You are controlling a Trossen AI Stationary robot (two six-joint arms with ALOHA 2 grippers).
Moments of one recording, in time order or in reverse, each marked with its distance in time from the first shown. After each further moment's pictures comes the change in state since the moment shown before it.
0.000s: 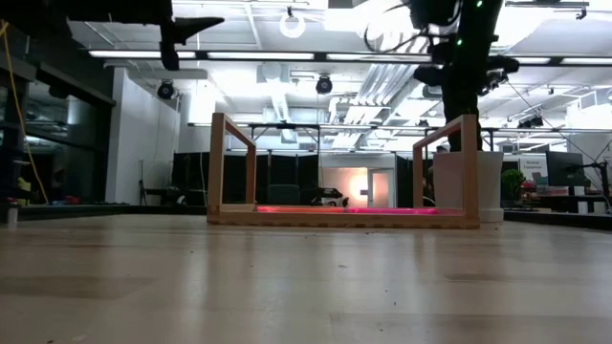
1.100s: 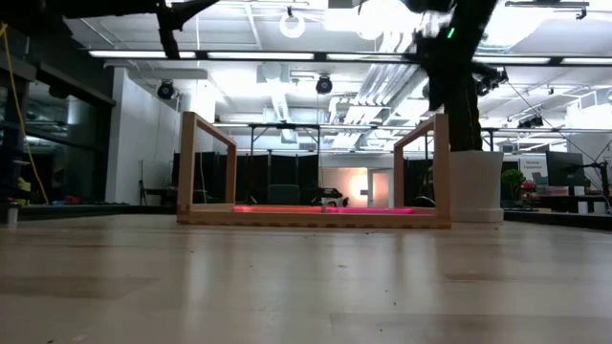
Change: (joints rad) left arm 0.053 -0.064 -0.001 -0.008 0.188 0.044; right arm 0.003 0.011 0.000 0.163 -0.206 -0.126
